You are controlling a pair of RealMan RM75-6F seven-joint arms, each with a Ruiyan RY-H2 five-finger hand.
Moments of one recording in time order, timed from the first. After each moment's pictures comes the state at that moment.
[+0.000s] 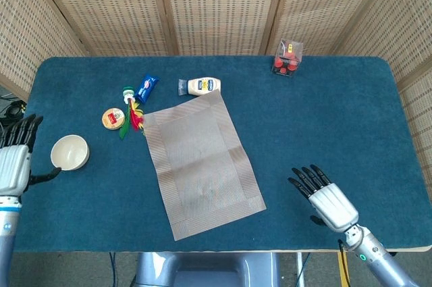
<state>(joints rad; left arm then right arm) -0.24 -1.05 -0.12 -1.93 1.21 1.46 0.25 0.31 -1.21 -0.03 -1.54 -1.81 1.21 -0.12</state>
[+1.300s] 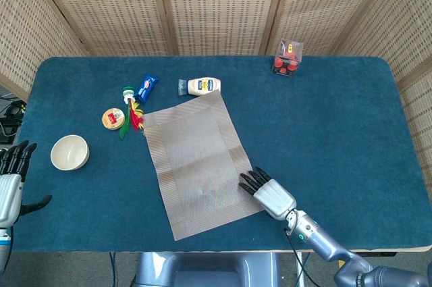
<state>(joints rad) -0.12 -1.00 -0.04 -2.01 1.34 1.52 0.33 0.53 -1.53 0.02 -1.44 -1.61 0.91 -0.36</state>
